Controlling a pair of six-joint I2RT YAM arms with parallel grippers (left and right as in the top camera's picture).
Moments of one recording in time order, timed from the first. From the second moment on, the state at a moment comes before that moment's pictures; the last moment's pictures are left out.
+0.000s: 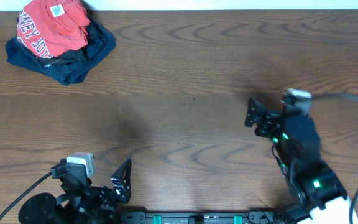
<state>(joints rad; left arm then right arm) 0.26 0.26 0.89 -1.16 0.55 -0.07 0.34 0.72 0.54 -0.22 0.21 0.49</state>
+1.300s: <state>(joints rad) 0.26 0.26 0.89 -1.16 0.55 -0.07 0.01 0.03 0.01 -0.07 -0.03 0.04</state>
